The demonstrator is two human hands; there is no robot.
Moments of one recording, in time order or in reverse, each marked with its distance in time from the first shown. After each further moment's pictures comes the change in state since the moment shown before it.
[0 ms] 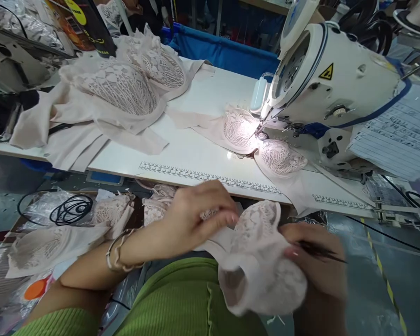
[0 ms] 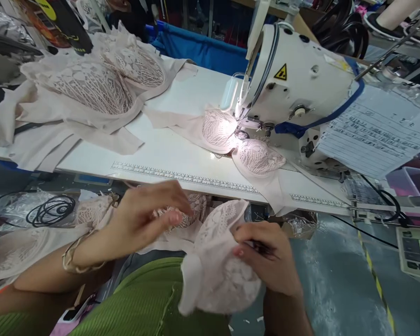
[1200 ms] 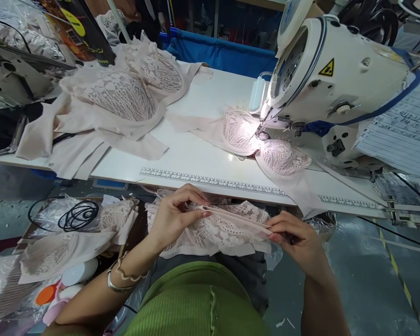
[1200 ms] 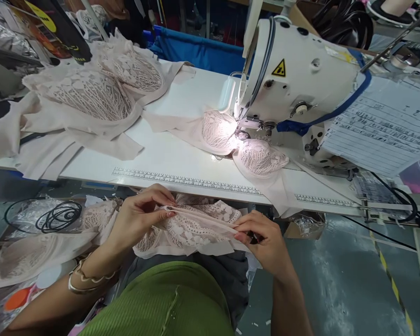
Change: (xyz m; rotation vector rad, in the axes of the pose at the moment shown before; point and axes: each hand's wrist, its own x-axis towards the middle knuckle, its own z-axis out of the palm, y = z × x) left_hand -0.045 -0.039 0.004 -0.318 0.316 -0.495; right_hand -0.009 0.053 -0.012 -0.140 -0.029 -0.005
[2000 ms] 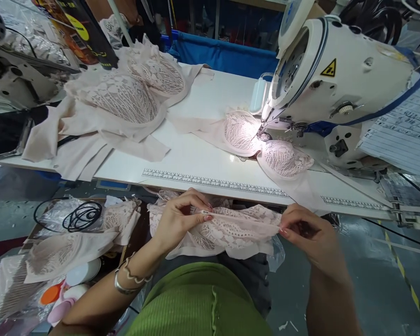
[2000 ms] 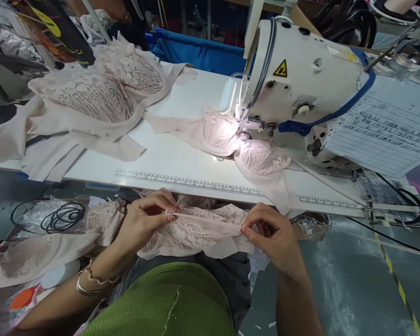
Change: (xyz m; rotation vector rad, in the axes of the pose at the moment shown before) left_hand -0.004 -0.010 0.001 -0.100 -0.012 -0.059; right_hand 0.015 -0.015 -0.011 0.178 0.088 0.095
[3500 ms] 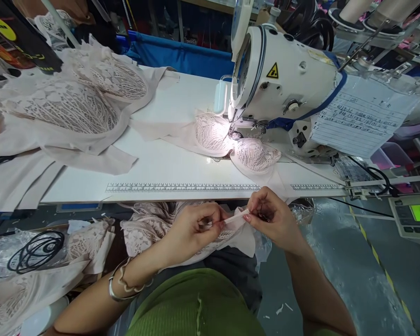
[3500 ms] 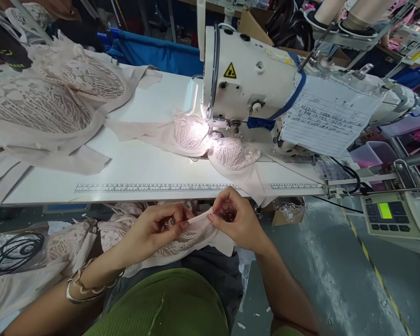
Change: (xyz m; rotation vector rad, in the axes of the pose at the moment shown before) left_hand 0.021 0.033 0.056 0.230 -0.488 -0.013; right_hand 0.011 -0.003 0.017 0.204 -0.012 0.100
